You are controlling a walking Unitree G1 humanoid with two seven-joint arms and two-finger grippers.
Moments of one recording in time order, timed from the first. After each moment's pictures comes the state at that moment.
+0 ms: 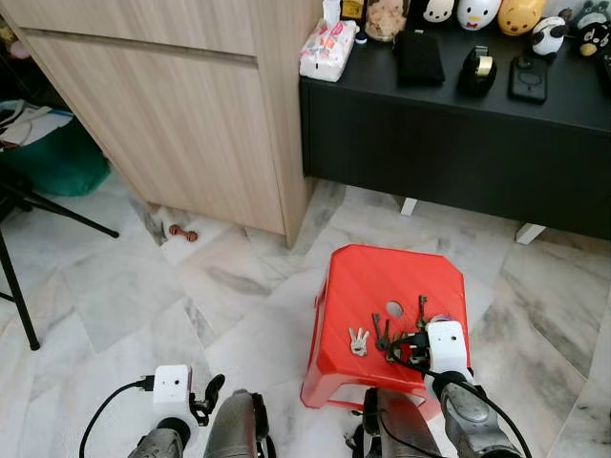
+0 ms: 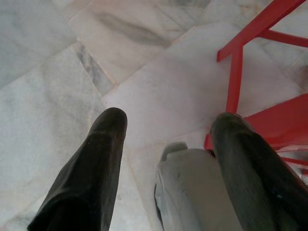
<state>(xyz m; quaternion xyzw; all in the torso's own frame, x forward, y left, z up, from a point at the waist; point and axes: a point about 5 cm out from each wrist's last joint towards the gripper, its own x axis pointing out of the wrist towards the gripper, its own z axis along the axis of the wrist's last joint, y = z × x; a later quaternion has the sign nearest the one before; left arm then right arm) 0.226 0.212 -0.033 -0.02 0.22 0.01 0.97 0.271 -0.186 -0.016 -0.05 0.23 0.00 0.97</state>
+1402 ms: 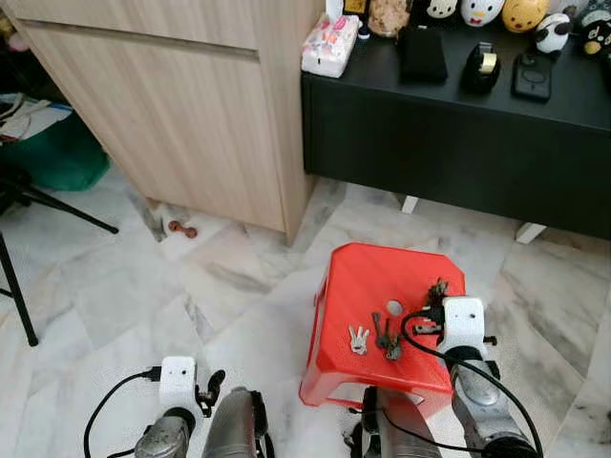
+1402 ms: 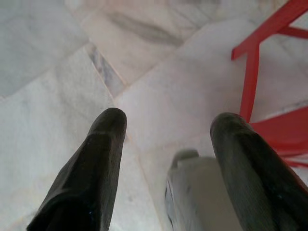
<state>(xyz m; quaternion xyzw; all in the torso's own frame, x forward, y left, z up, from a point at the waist) 0.244 0.209 -0.030 0.00 0.24 0.03 0.97 0.295 -0.198 0.030 -0.08 0.06 -0.04 0.99</state>
